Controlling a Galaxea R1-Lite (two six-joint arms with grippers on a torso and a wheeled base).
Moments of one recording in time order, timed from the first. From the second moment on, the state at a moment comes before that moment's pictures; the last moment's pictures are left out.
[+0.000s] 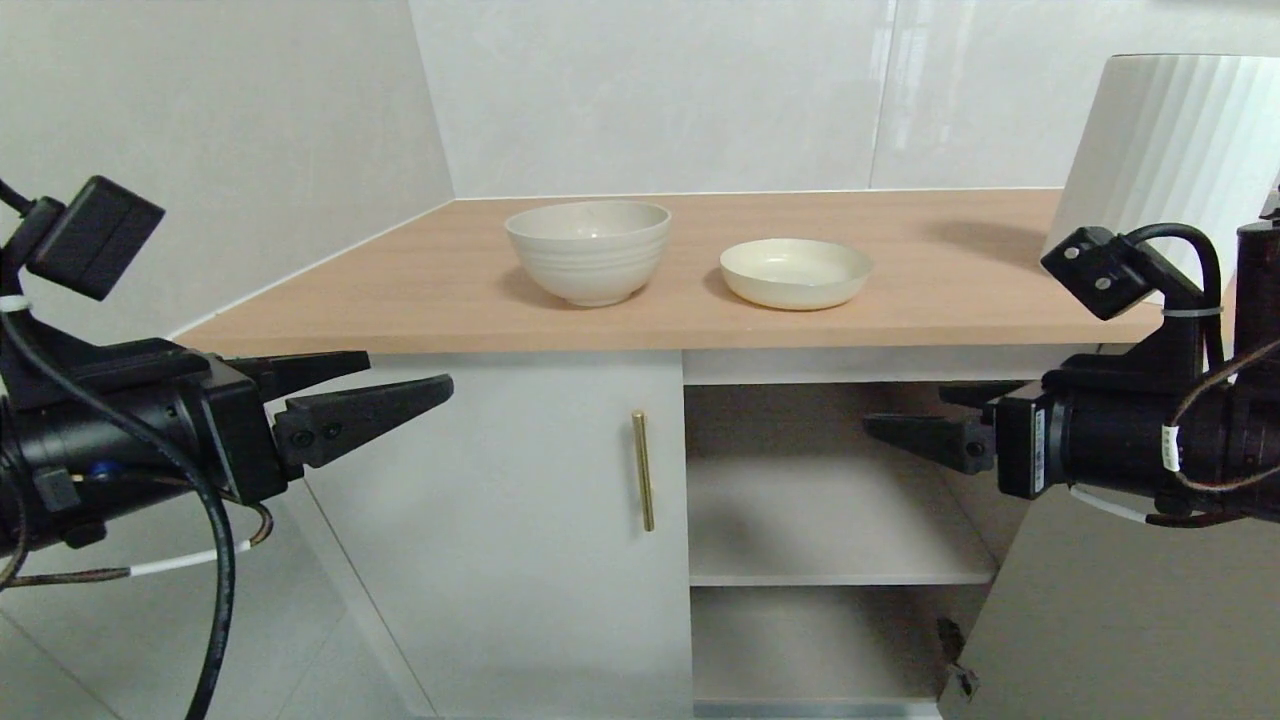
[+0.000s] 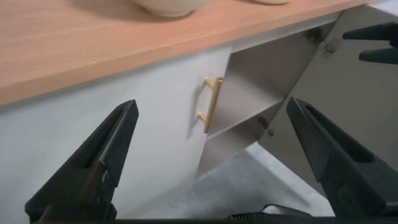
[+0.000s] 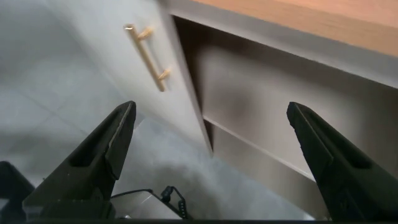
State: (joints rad) left arm -0.24 1.23 -0.77 -0.27 -0.39 -0.09; right arm 0.52 1.41 -0.86 -0.24 0.12 0.11
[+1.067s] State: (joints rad) left arm -0.23 1.27 -0.77 -0.27 -0.39 -0.09; right arm 0.51 1.41 -0.85 -0.24 0.12 0.10
